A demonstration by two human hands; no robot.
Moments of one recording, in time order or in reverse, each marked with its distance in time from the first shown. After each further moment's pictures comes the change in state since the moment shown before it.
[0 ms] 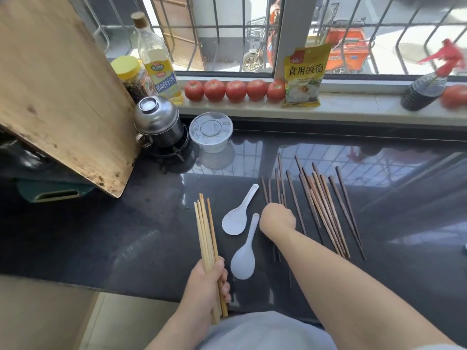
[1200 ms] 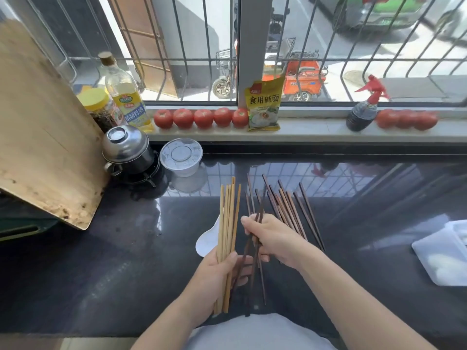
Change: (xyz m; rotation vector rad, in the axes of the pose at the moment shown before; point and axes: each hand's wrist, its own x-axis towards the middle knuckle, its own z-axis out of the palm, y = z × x) left_hand -0.010 0.055 0.069 0.116 -0.430 0.099; right_hand -0.091 0.059 -0.092 0.908 -0.322 -0.359
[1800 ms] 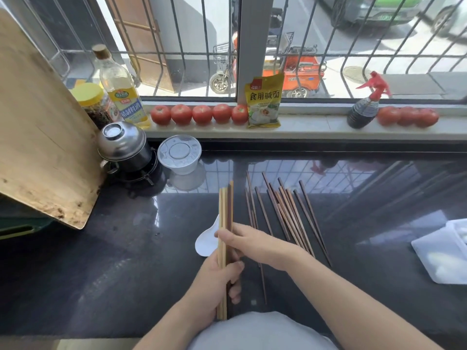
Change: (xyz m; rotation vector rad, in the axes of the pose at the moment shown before) left_hand 0.006 -0.008 -0.005 -0.019 -0.044 0.000; right_hand 0.021 0.009 0.024 -0.153 -0.270 -0.066
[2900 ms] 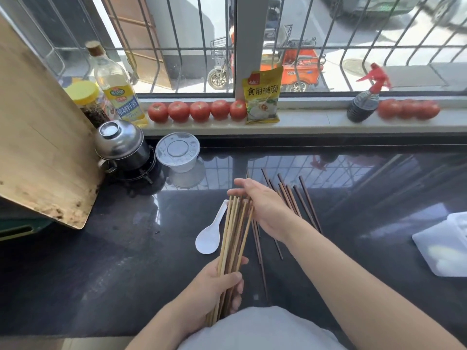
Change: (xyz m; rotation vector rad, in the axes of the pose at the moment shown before) left_hand -0.011 -0.003 -0.019 0.086 -0.165 -0.131; right_hand 0.019 -0.026 -0.033 0.455 0.387 -0.077
